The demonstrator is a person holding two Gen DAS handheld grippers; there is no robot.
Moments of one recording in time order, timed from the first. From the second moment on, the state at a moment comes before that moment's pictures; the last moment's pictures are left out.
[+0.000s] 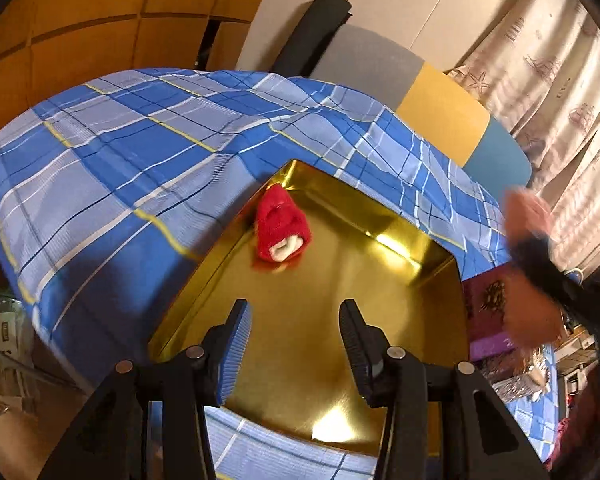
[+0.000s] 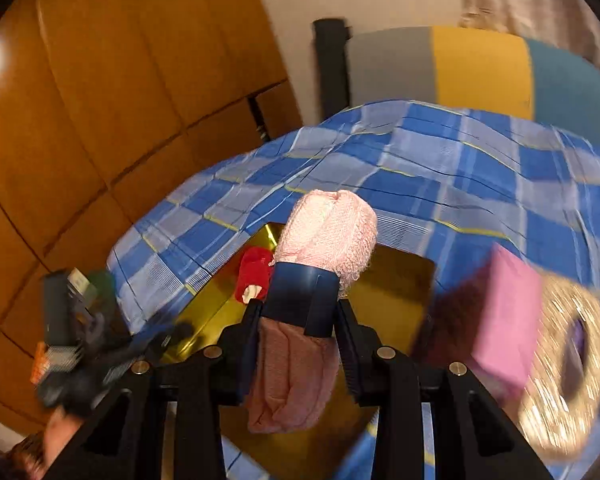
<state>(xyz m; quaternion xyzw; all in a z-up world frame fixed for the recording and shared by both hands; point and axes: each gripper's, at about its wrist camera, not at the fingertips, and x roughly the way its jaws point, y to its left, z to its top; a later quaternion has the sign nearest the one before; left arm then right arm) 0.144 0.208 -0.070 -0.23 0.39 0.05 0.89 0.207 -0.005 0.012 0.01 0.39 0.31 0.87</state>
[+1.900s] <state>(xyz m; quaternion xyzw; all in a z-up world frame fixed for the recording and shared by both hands) 0.085 -0.044 -0.054 -0.08 0.41 -0.23 0.88 0.110 -0.413 -0.058 0.11 0.40 -0.07 0.90</state>
